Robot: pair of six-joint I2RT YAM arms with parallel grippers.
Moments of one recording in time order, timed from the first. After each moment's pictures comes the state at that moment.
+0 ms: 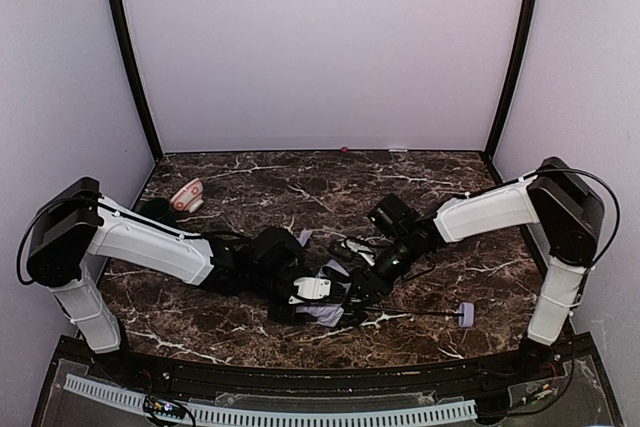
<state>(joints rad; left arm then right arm) -1.07 1.72 0.88 -0.11 0.15 0.65 0.81 1.84 1.02 -0.37 -0.77 -0.09</state>
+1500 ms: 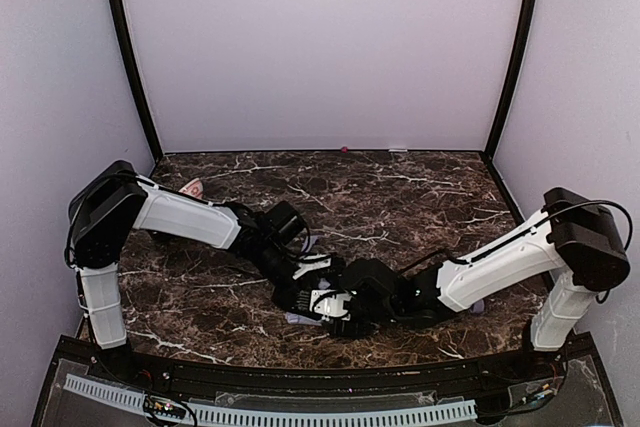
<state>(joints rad) -0.88 1.95 1.14 -0.41 0.72 0.49 1.27 1.70 0.79 0.13 0.19 -0.43</state>
